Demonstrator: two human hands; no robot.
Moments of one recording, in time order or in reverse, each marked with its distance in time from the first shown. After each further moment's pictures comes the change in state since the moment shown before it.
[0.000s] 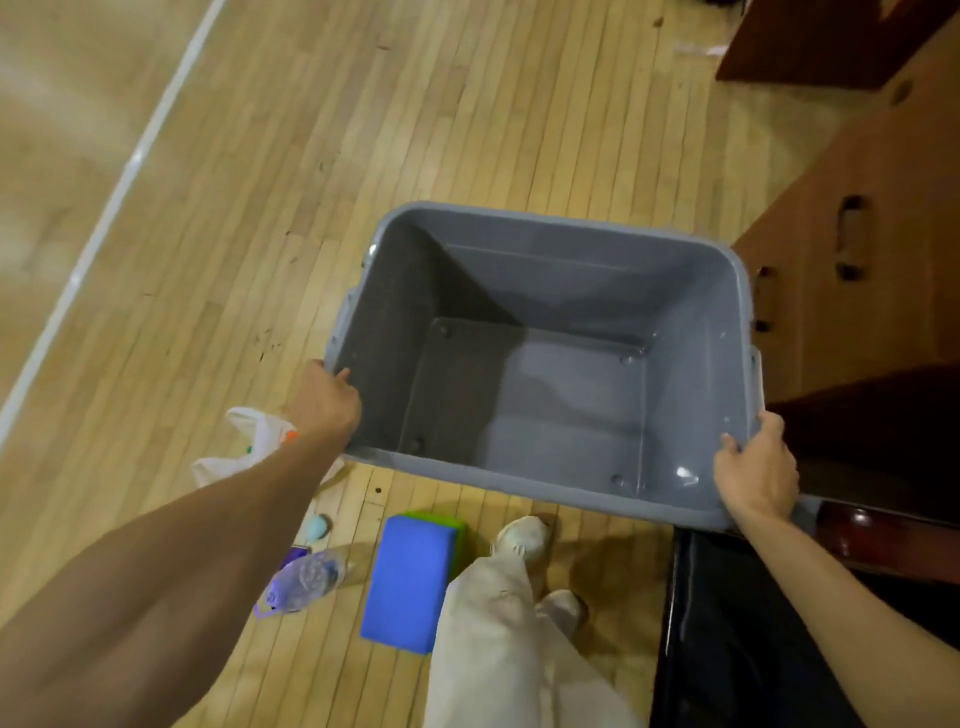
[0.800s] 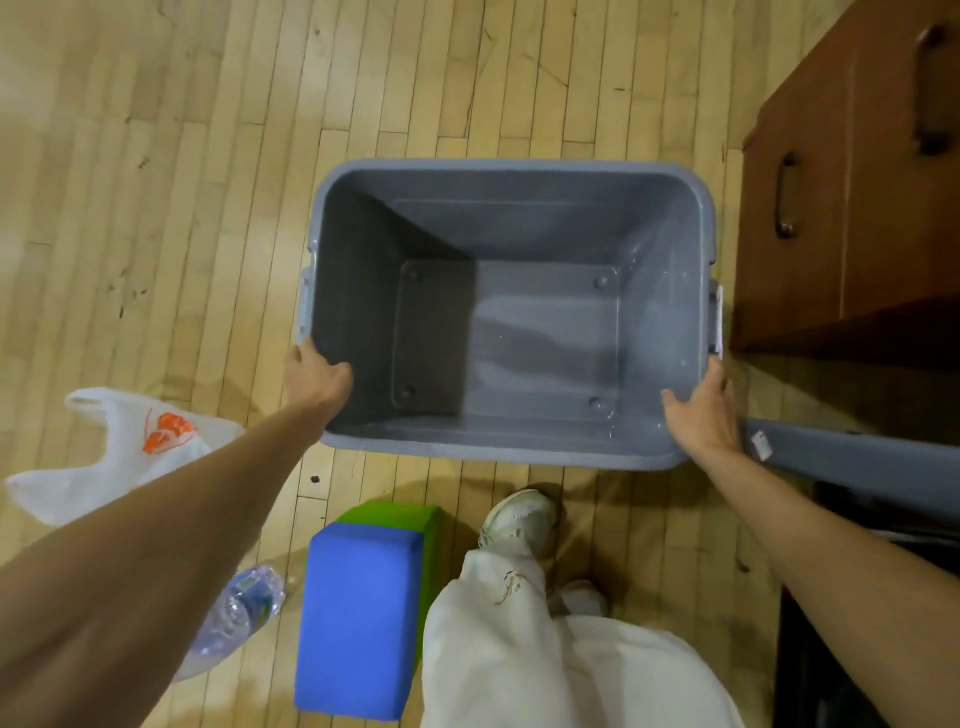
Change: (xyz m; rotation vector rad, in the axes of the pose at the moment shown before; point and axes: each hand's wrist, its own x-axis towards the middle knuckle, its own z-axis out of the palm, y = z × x) left_hand 0.126 -0.076 0.283 0.013 -0.309 0.013; right_hand 0.122 0.106 0.277 0.009 -0.232 0.107
